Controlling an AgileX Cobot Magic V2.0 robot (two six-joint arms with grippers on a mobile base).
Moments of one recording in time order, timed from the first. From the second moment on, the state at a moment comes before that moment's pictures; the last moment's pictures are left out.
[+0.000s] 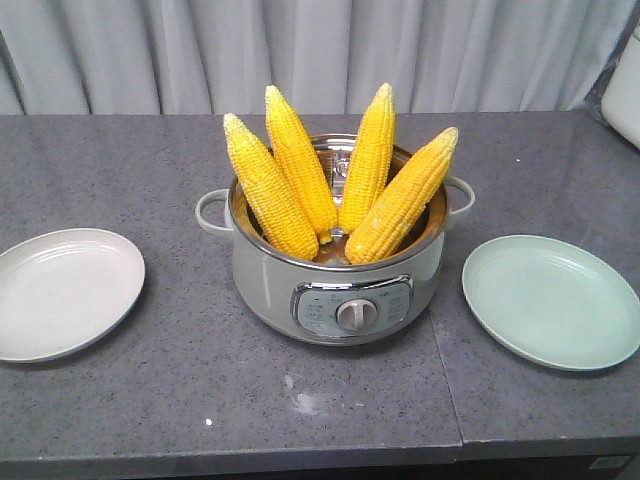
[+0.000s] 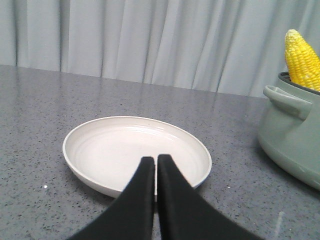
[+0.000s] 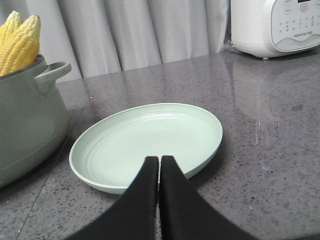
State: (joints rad) left arm 0.00 -0.01 0.02 -0.12 0.10 -0.08; right arm -0.02 -0.01 0.03 -0.25 0.16 0.36
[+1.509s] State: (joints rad) left arm 0.00 -0.01 0.02 -0.12 0.10 -0.08; right arm -0.02 -0.01 0.03 -0.25 0.16 0.36
